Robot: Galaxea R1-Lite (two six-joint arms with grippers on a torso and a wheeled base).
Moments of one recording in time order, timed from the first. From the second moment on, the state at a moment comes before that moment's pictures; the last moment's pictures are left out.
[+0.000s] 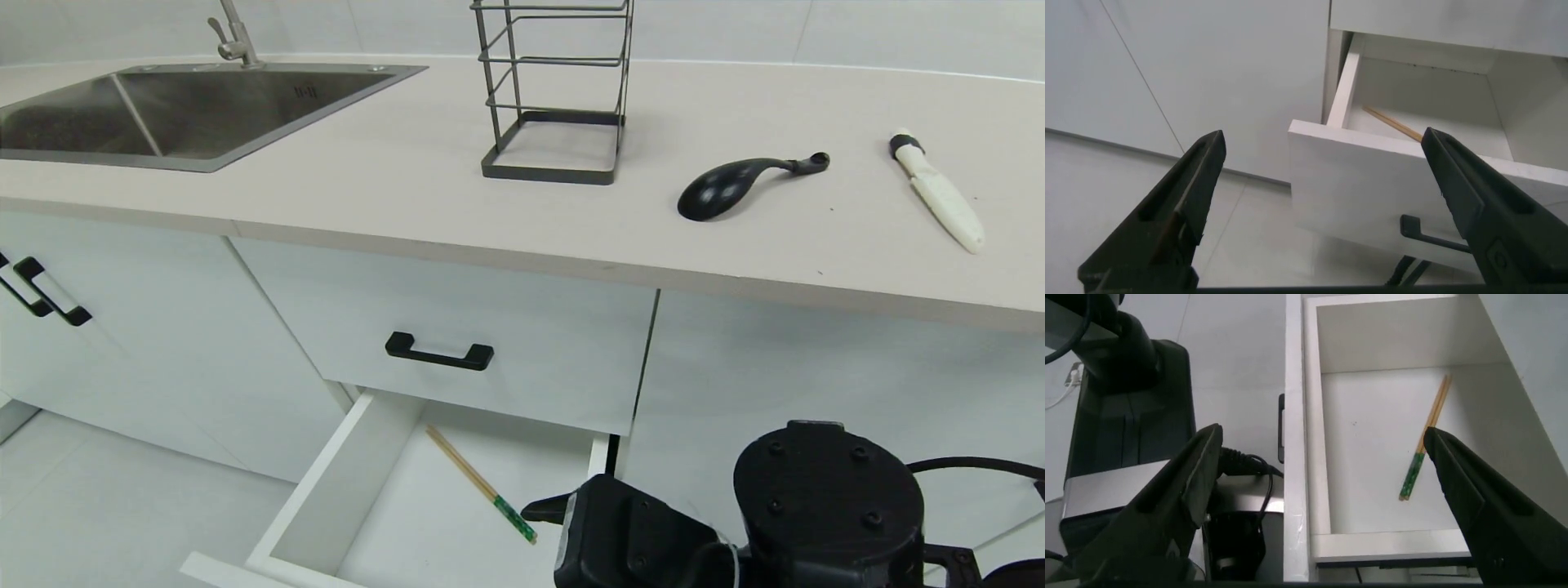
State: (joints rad) left arm 0.00 0.00 0.00 0.00 0.03 -0.03; right arm 1.11 1.71 -0.68 -0.71 0.14 -0.20
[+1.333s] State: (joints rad) left arm 0.00 0.00 0.00 0.00 0.03 -0.03; right arm 1.09 1.76 -0.76 -0.64 0.15 -0.20
